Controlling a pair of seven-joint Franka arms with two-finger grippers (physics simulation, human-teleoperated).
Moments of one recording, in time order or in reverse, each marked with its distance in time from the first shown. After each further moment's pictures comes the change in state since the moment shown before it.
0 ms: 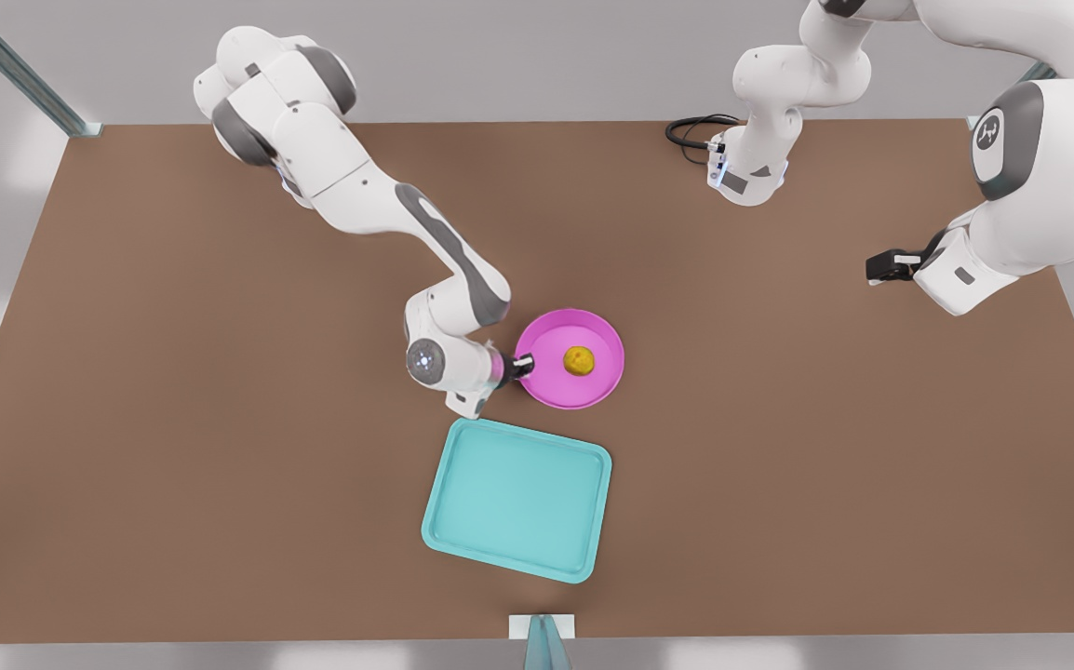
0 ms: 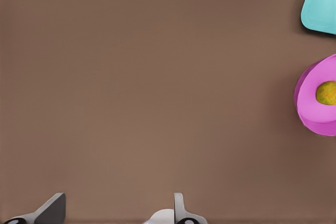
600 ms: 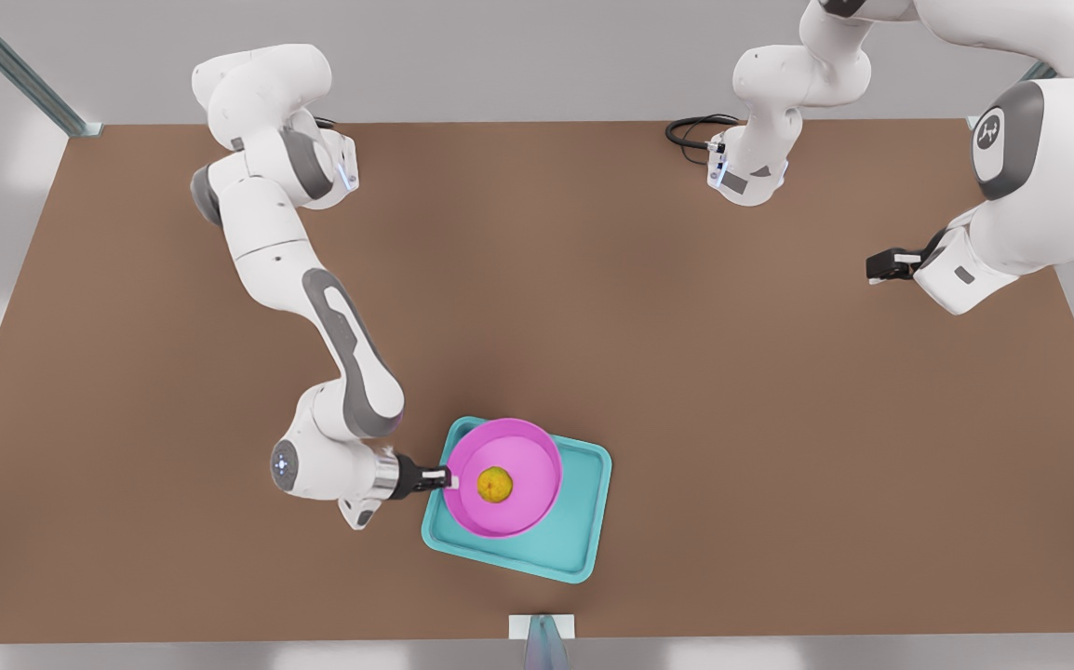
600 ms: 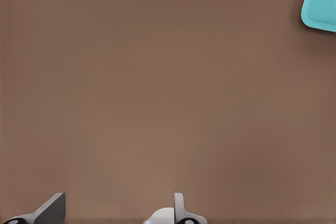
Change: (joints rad) left arm 0.000 -0.001 0.000 0.000 0.001 -0.006 0.005; right arm -0.266 0.319 -0.017 0.558 0.057 -0.167 -0.056
